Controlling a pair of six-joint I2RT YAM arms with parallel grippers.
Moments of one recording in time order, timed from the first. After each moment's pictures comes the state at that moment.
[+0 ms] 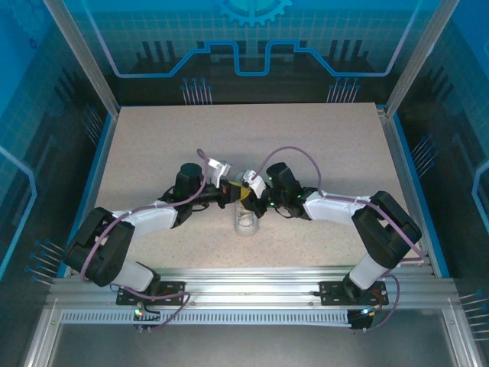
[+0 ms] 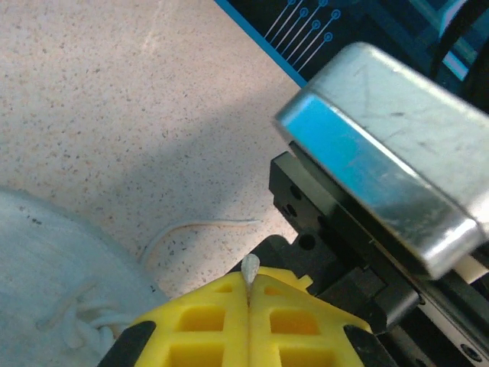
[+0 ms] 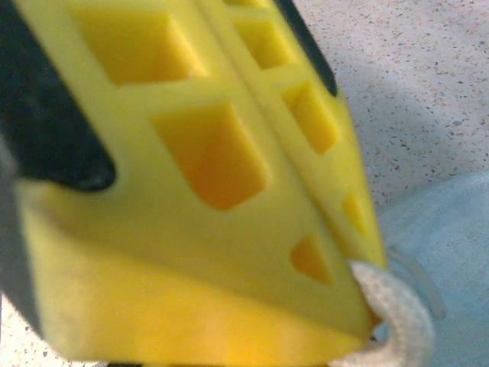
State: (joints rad) left arm -0.43 1.46 0.59 0.49 0.69 -0.37; right arm 0.69 1.63 0.82 0.15 -0.47 -0.08
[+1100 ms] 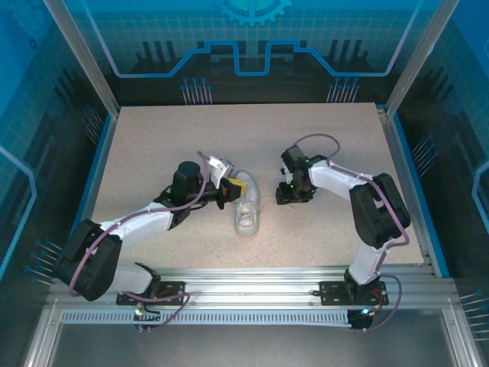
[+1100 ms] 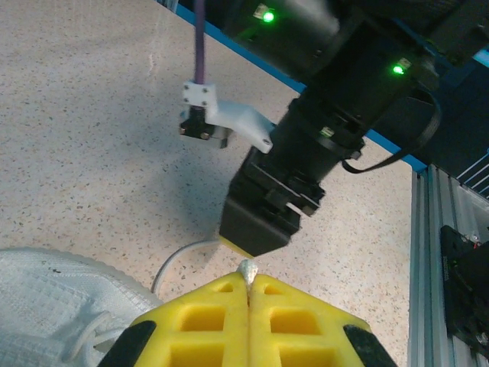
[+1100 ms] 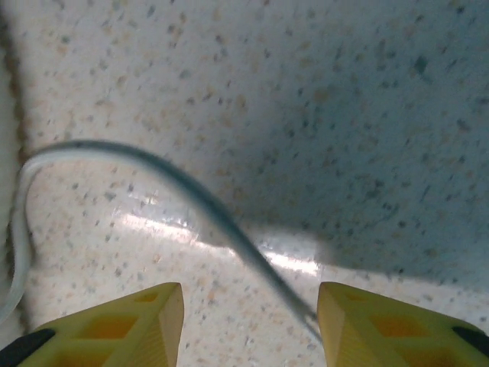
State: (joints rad) left arm -0.46 1.35 0.61 0.39 0.65 -0.18; right arm 0.45 1.80 1.16 -0.75 -0.10 0.33
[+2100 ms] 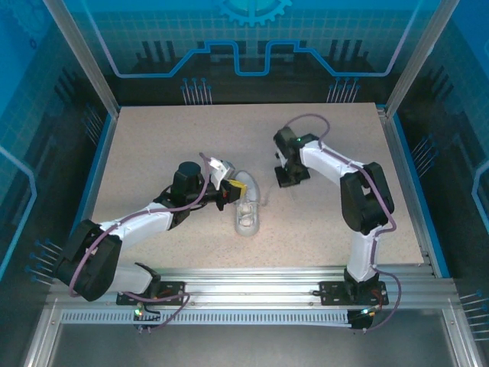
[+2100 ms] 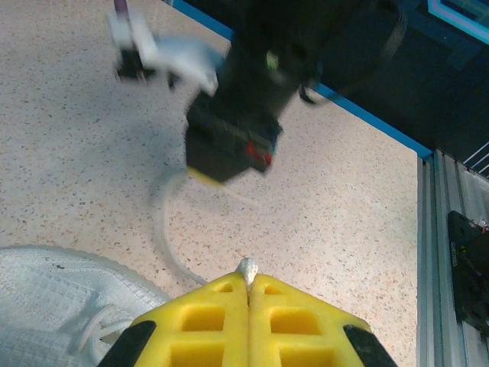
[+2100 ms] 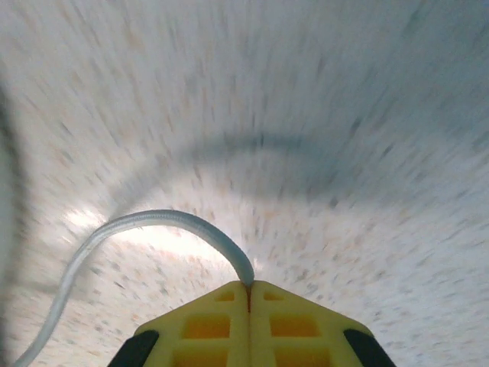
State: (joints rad) left arm -0.46 1.35 0.61 0.36 0.65 -0.13; right arm 0.44 1.95 1.53 -0.96 0.02 0.21
